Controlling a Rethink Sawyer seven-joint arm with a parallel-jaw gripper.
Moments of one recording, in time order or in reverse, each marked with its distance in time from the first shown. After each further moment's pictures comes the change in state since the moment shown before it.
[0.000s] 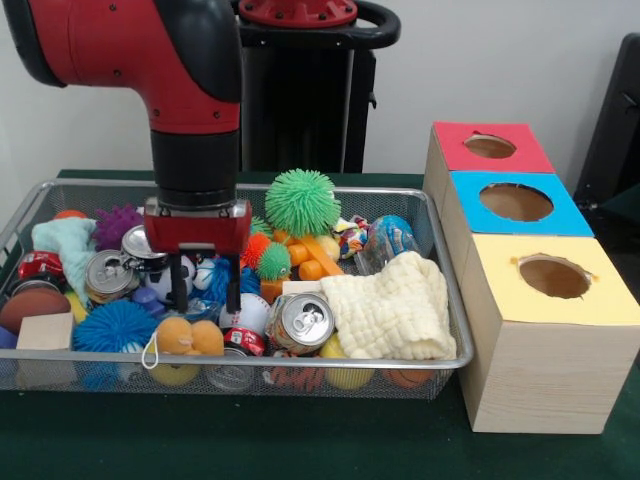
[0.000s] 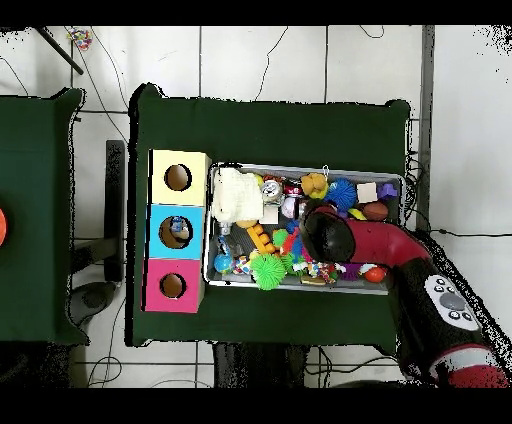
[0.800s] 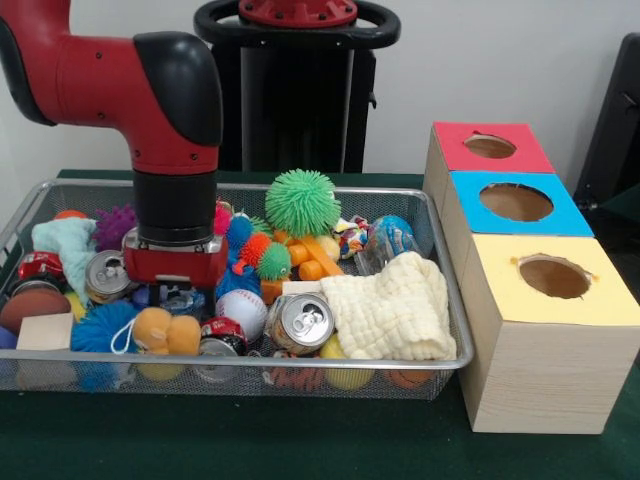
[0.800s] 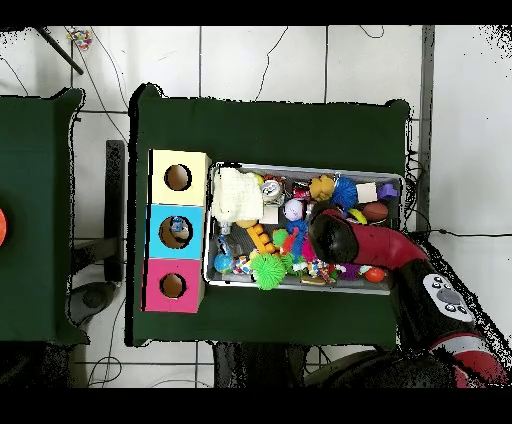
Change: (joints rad) arm -0.012 0.094 -0.055 -0.047 0.008 -0.093 0.000
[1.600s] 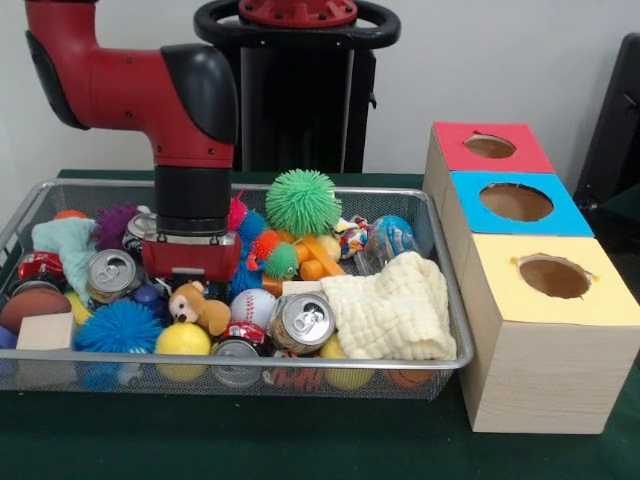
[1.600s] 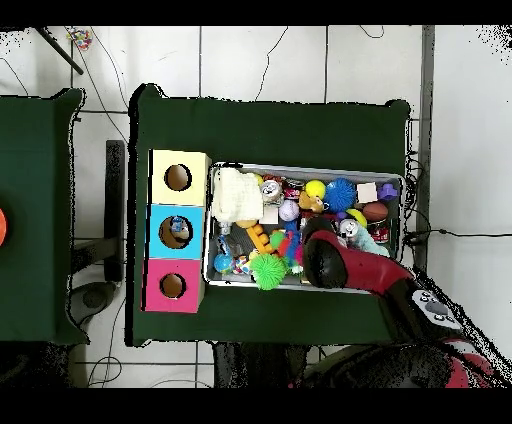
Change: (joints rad) arm -0.001 0.039 -0.053 0.115 0.001 -0.324 0.000
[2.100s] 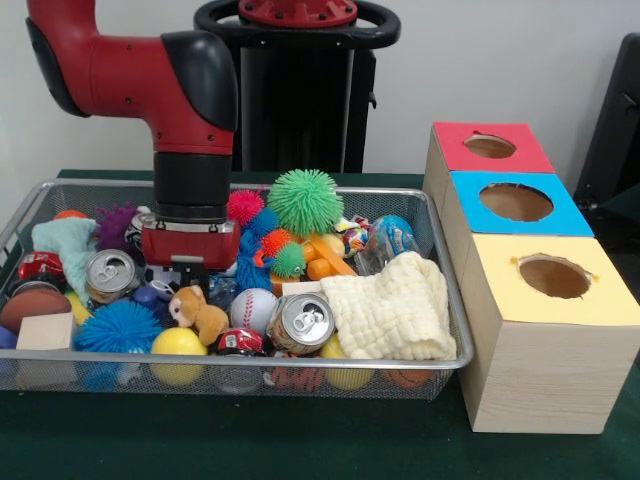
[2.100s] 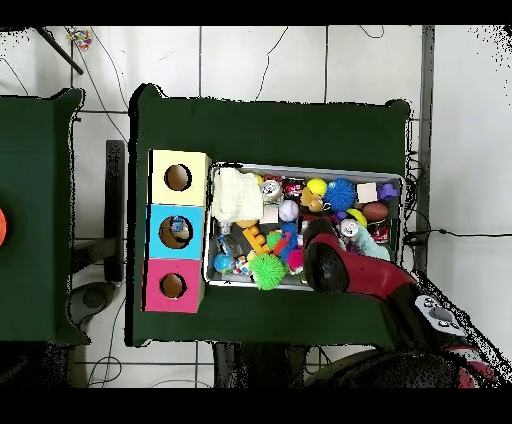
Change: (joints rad) arm -0.009 -0.031 0.000 0.035 0.000 -0.014 0.000
